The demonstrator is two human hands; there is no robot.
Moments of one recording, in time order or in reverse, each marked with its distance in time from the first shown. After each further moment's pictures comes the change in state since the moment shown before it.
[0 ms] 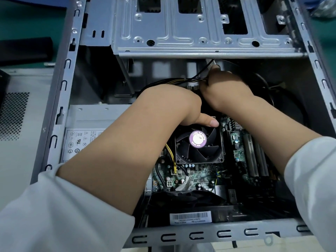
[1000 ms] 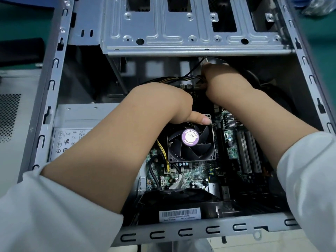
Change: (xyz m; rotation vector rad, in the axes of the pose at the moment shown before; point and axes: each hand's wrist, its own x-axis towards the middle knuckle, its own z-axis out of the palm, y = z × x) left_hand 0.003 -0.002 0.002 -0.035 -0.022 -0.002; right_hand 0.000 0.005 -0.012 -0.147 -0.023 -0.124
